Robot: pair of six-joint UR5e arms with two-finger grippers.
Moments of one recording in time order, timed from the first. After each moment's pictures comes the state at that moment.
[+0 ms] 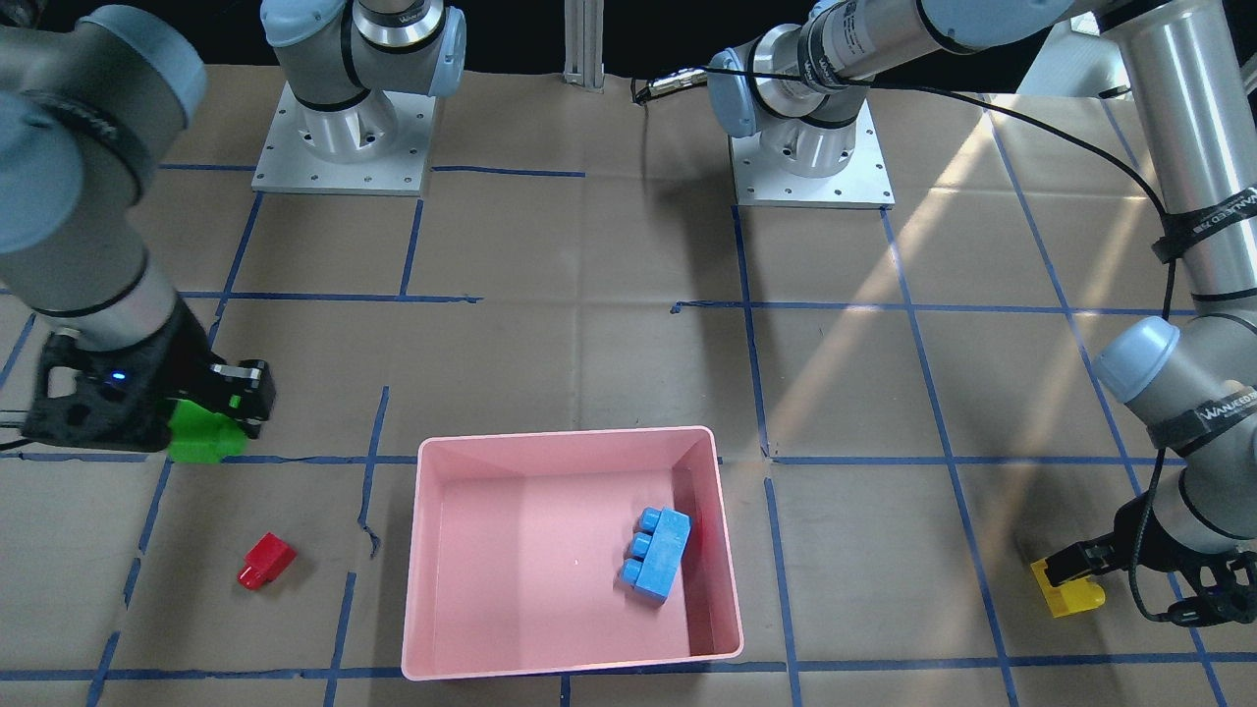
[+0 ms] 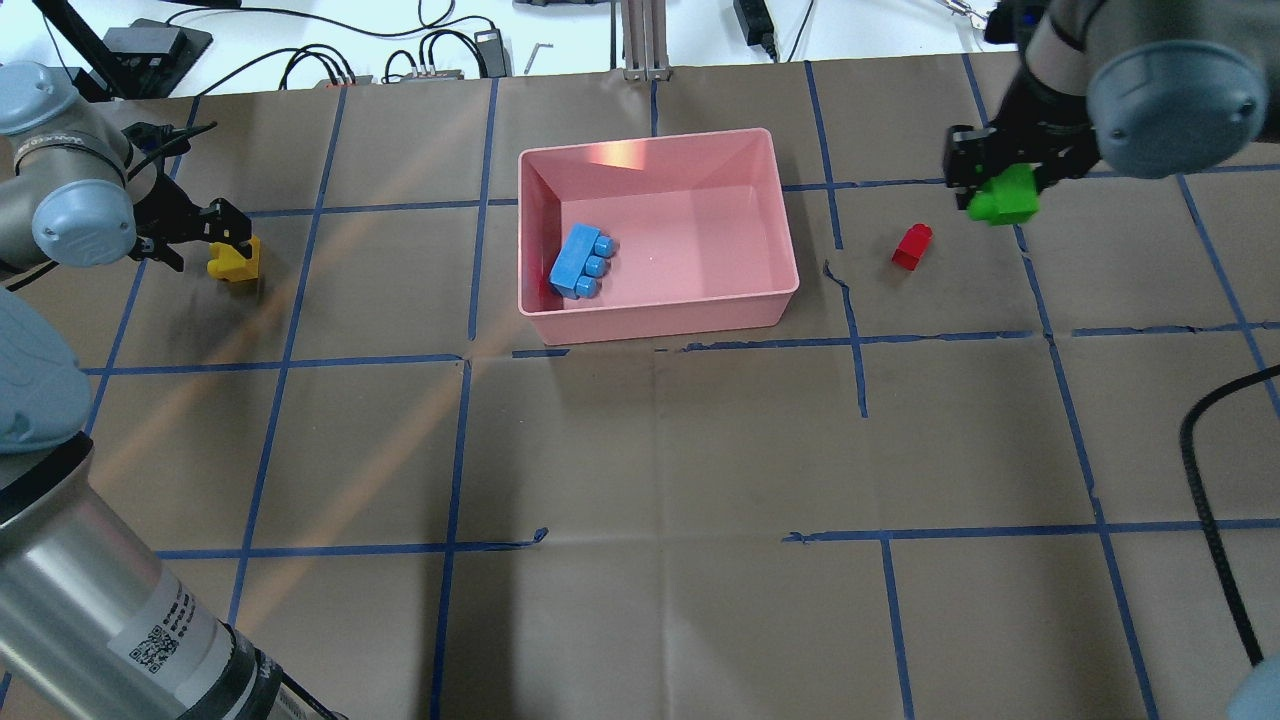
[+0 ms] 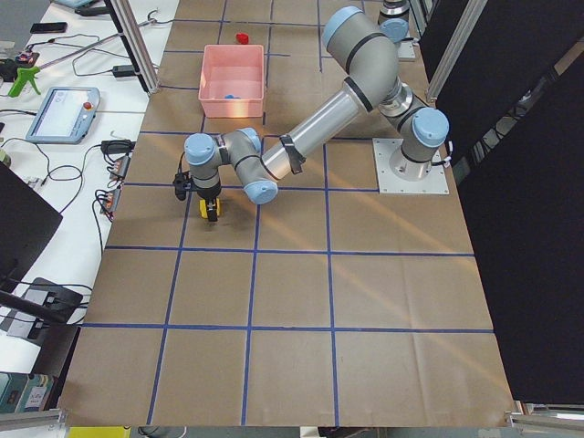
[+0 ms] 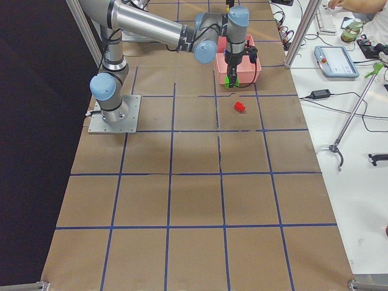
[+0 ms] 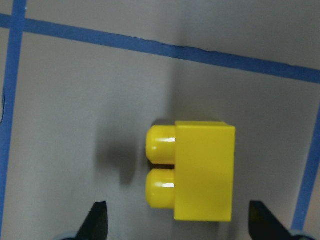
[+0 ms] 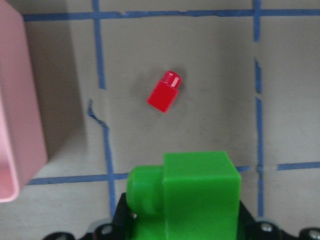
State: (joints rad) left arm -1.09 -2.26 -1.45 -0.92 1.56 0.30; right arm 1.52 -1.31 1.56 -1.89 -1.61 0.00
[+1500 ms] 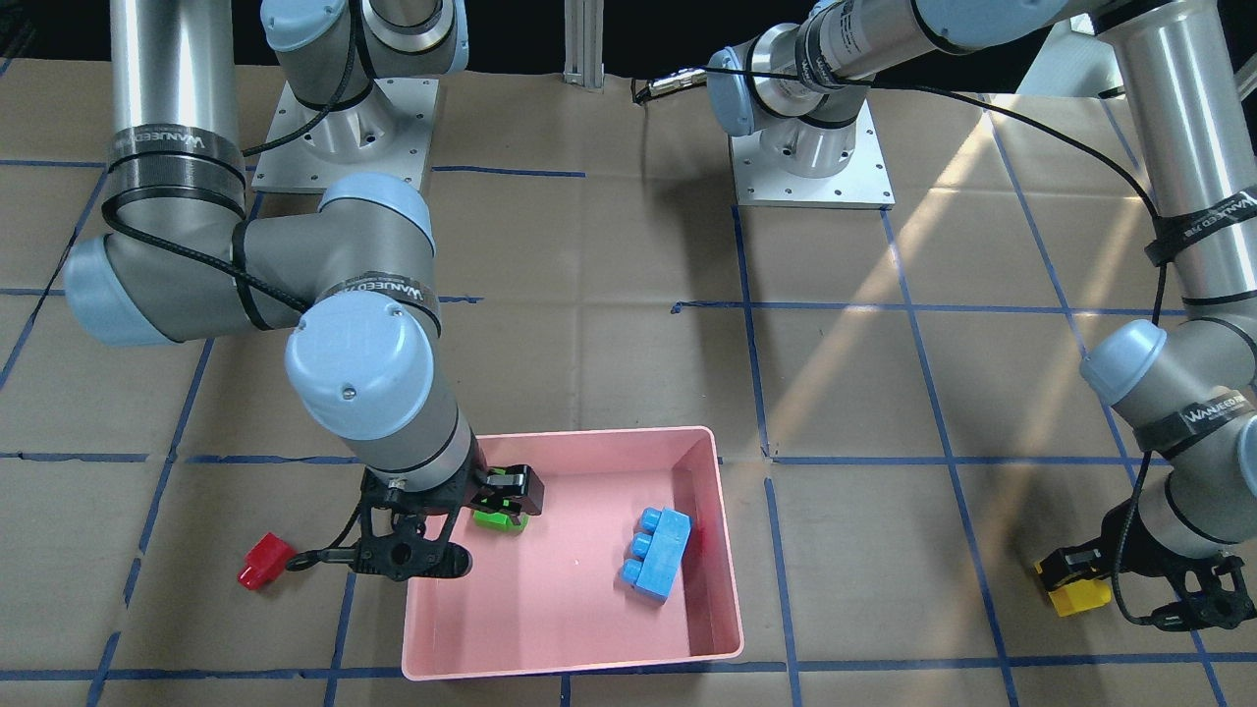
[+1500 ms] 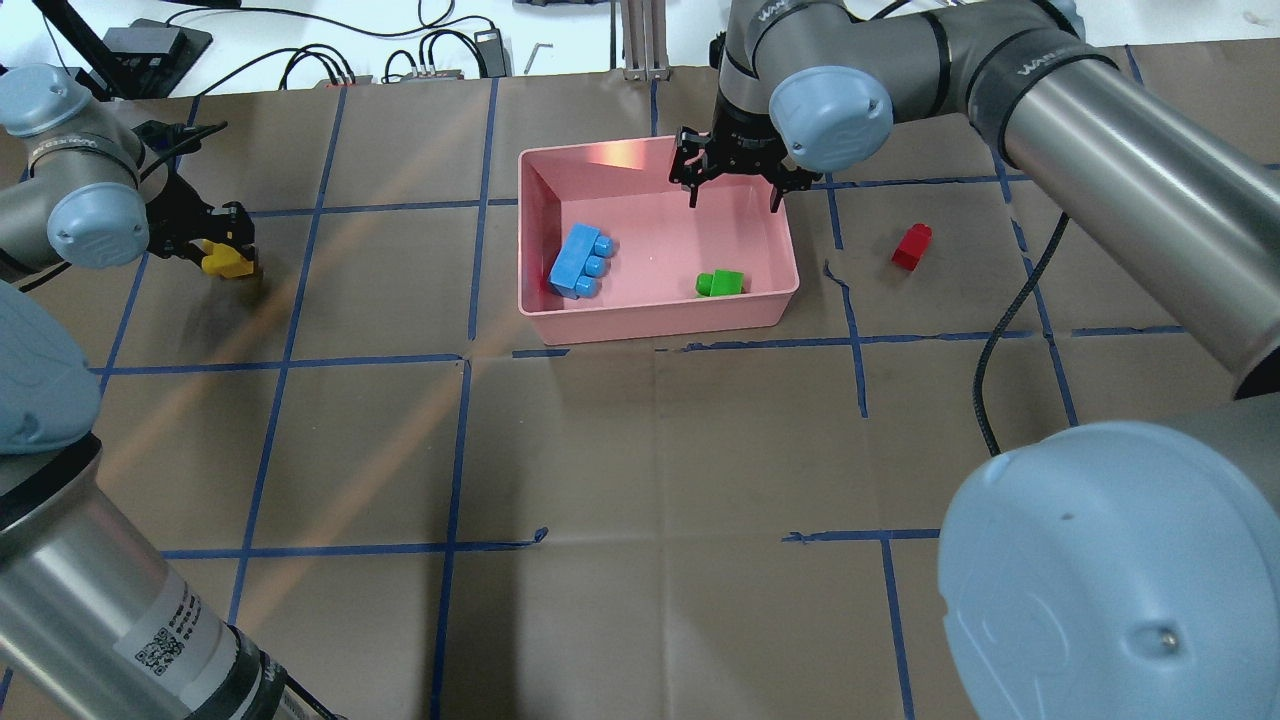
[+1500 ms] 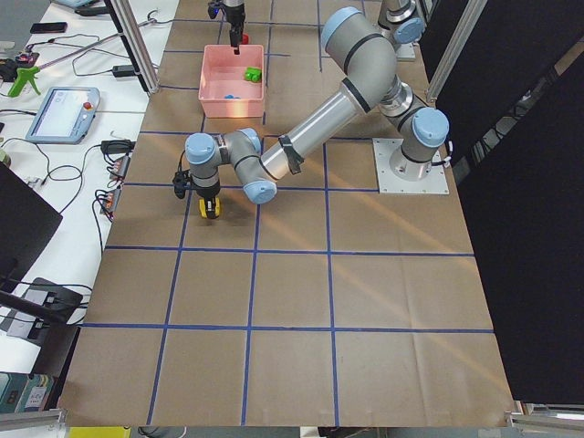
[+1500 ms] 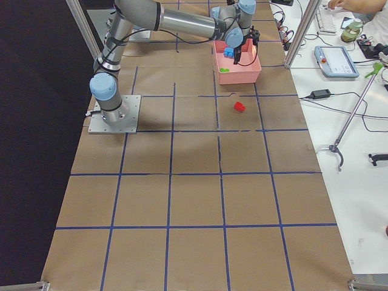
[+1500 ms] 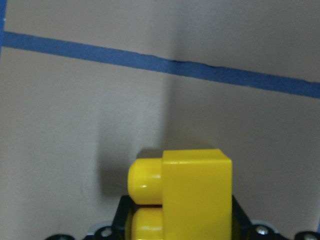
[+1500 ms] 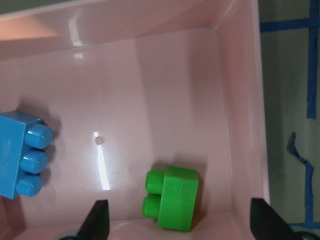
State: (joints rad) left arm -1.13 -2.24 -1.45 -0.92 1.56 0.31; right arm 1.74 -1.02 1.29 -1.88 -1.50 0.23
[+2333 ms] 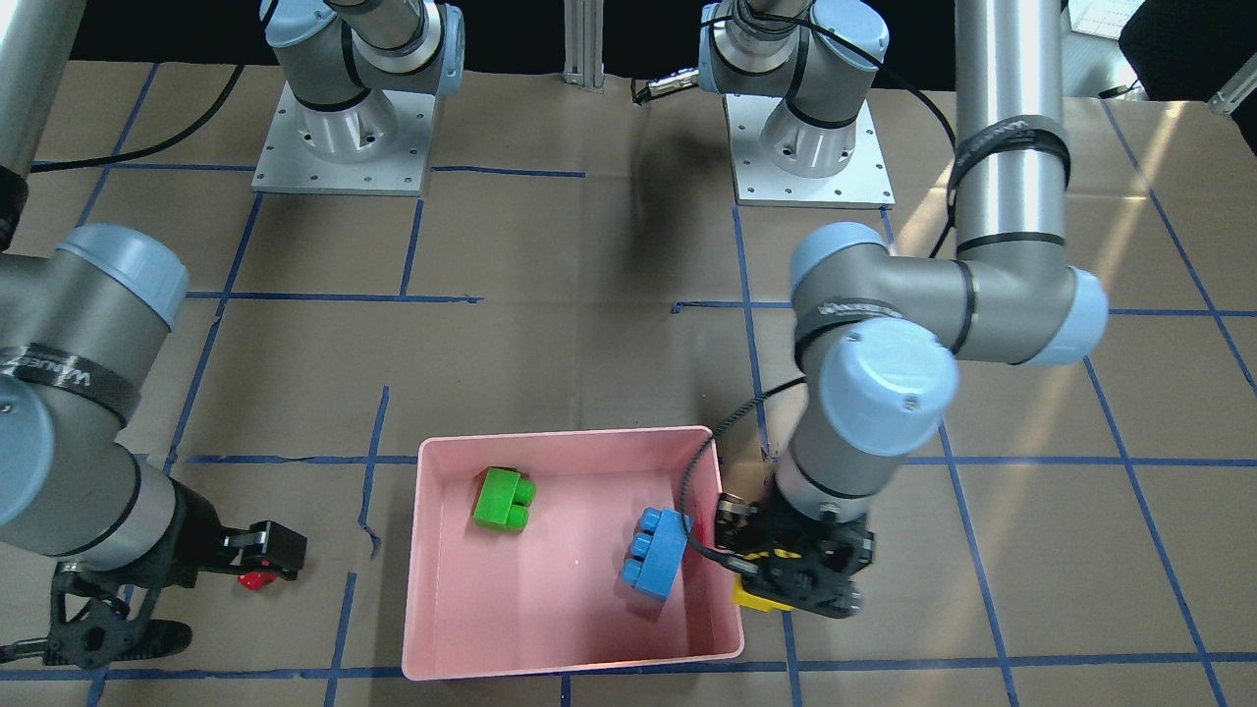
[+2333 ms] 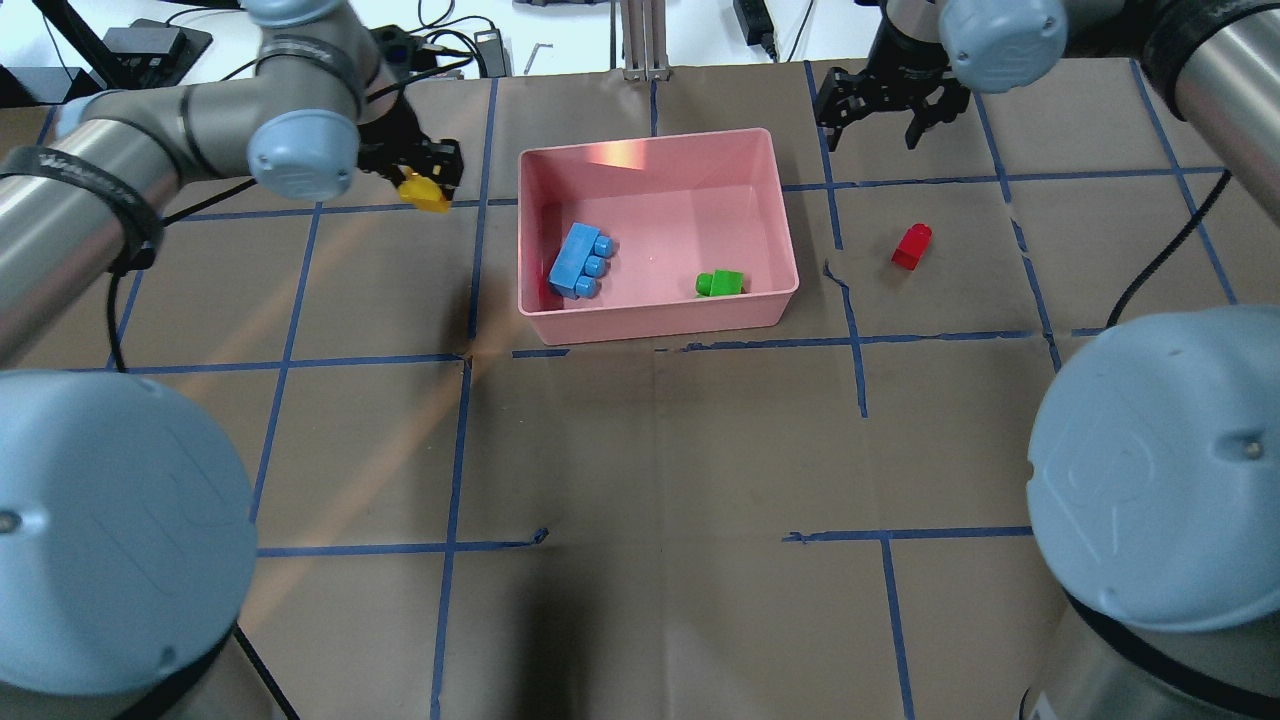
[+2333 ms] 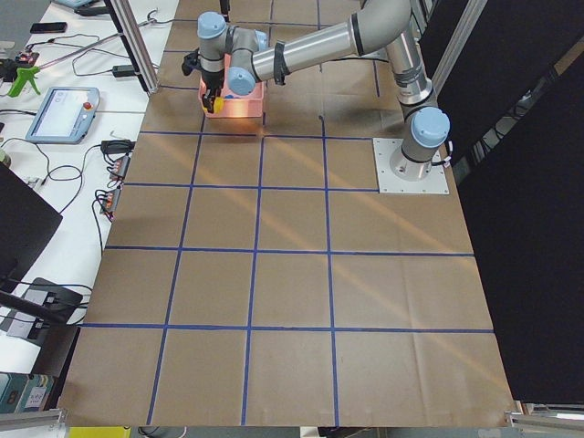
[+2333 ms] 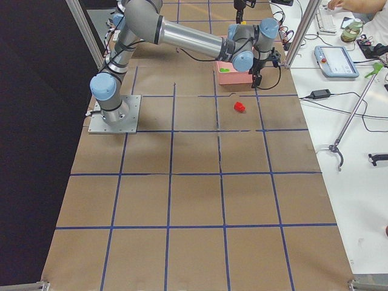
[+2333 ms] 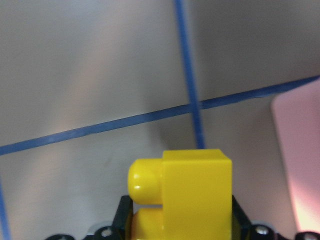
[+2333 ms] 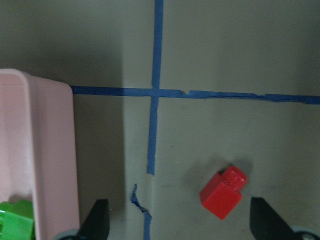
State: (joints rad) left arm -1.69 -2.12 -1.40 -1.02 1.57 0.21; right arm 1.44 -0.99 1.28 -1.85 -1.50 -0.17
